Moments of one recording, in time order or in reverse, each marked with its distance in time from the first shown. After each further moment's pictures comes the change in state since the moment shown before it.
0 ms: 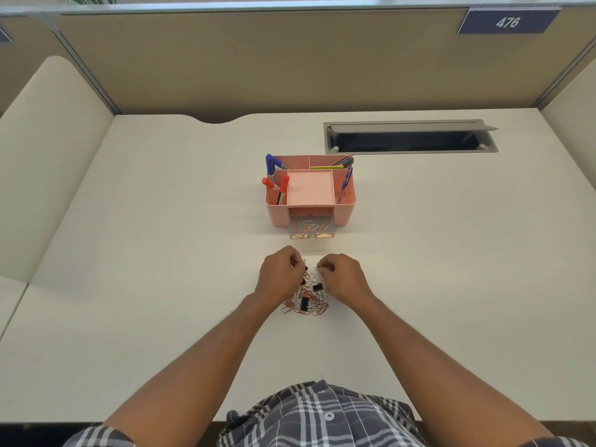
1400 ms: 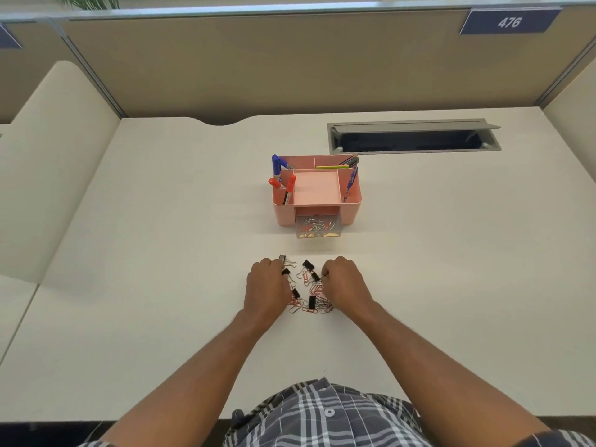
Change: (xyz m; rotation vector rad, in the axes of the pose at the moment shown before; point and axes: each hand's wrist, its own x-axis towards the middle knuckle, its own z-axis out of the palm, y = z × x) left_hand -0.018 -0.048 -0.008 0.393 0.155 0.147; right_hand -0.004 0.004 0.026 -0.364 -0.004 -0.113
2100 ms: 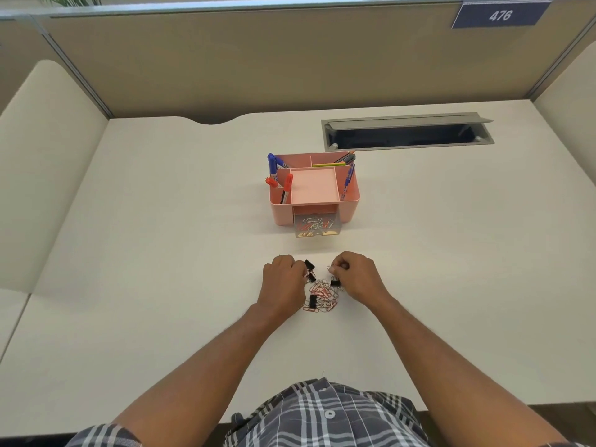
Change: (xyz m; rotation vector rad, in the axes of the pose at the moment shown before) left_hand 0.009 0.017 0.011 0.124 -0.147 0.234; right_hand -0.001 0.015 -0.023 0.438 0.027 0.212
